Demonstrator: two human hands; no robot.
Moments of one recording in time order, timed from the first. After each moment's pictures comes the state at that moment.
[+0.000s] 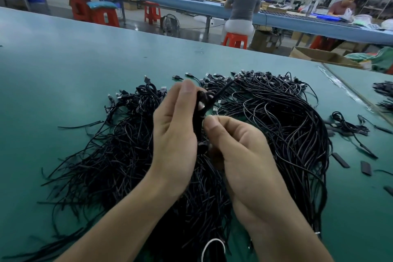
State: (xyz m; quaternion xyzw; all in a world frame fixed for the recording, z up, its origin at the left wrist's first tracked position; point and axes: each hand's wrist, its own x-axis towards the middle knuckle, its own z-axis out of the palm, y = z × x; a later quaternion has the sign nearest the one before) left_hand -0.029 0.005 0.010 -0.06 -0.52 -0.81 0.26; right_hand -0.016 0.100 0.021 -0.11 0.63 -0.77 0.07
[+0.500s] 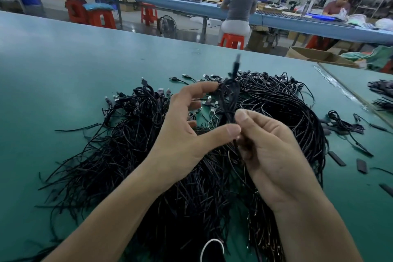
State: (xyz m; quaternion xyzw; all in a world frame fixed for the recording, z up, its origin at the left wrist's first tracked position) left_hand -0.038 -0.014 -0.003 -0.12 -0.75 -0.63 0.18; right_hand -0.034 0.134 0.024 -0.05 0.62 -0.78 0.04
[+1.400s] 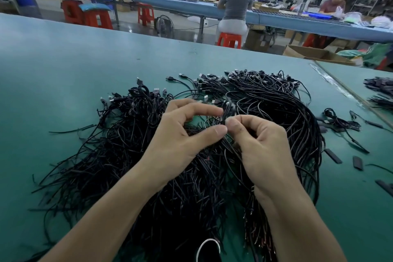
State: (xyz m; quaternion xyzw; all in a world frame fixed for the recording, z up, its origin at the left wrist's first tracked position) left_hand -0.044 -0.015 -0.010 -0.10 -0.76 -0.63 0.13; right_hand -0.047 0.136 0.003 -0.07 0.74 -0.66 -0.10
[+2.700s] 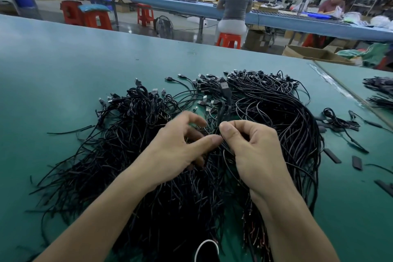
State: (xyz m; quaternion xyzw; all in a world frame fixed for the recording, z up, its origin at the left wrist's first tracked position) left_hand -0.050 -0.021 -0.019 -0.06 -0.79 -0.61 -0.01; right_hand -0.052 0.138 -0.009 -0.04 0.78 -0.62 -0.08
